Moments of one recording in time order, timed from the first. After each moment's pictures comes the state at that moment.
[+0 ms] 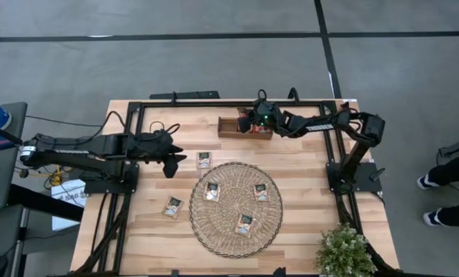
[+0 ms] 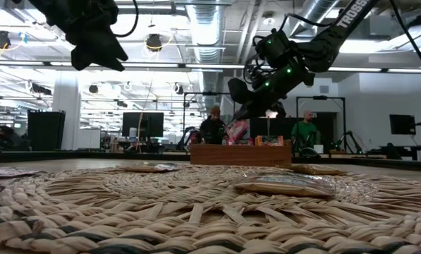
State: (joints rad) left arm 0.03 0.81 0.68 -0.48 -0.22 -0.50; right arm -0.44 1.72 0.89 0.35 0.29 0.34
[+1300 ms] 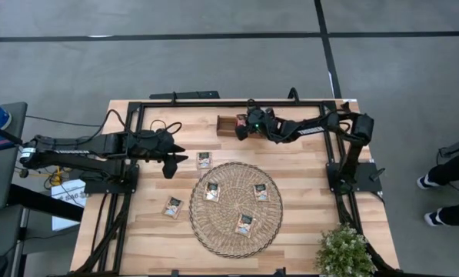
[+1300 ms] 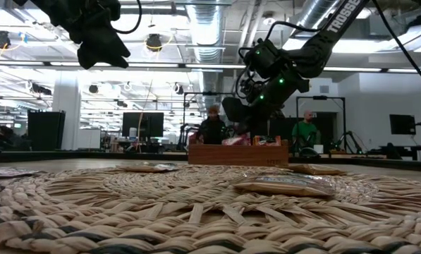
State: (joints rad) left arm 0.07 0.81 0.68 -0.44 -0.14 -0.39; right arm -0.37 1.82 0.93 0.26 0.45 0.30
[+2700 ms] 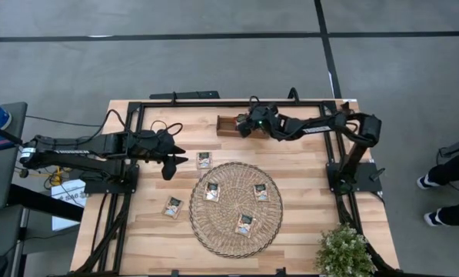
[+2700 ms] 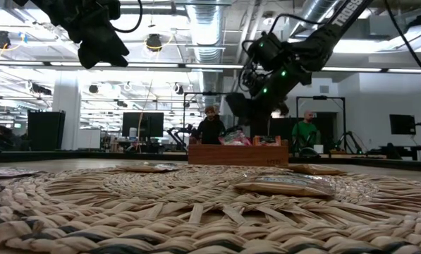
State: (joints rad) left arm 0.07 0.81 0.68 -0.44 -0.10 -0.37; right arm -0.38 1.75 0.93 0.22 0.49 0.18
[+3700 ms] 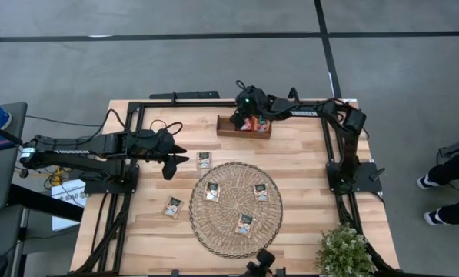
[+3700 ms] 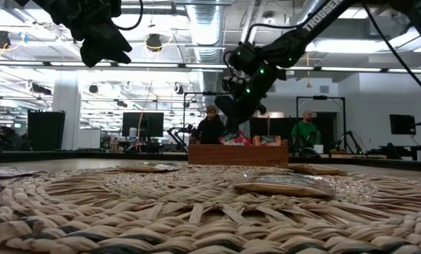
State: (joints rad) left arm 0.07 0.81 0.68 -0.41 -0.10 -0.37; right arm -0.51 1.92 1.29 -0.12 0.21 0.00
